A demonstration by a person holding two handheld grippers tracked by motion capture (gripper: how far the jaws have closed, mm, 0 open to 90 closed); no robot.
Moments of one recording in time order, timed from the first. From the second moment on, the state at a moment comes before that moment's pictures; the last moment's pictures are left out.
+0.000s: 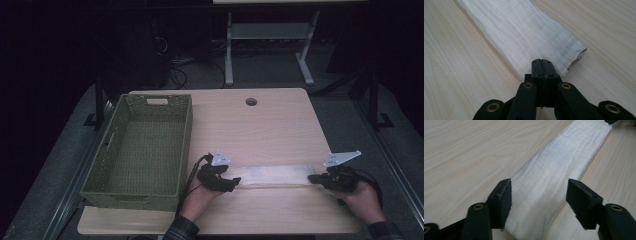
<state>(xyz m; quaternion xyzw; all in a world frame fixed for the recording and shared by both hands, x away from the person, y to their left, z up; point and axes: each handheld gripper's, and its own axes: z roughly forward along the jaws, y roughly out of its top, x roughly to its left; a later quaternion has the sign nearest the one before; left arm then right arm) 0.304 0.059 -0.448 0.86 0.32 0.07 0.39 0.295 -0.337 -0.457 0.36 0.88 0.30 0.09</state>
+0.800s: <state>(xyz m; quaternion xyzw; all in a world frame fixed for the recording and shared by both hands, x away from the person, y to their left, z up) 0.283 0.050 -0.447 0.88 0.27 0.08 0.39 0.370 -0.308 -0.458 0.39 0.87 0.29 0.12</state>
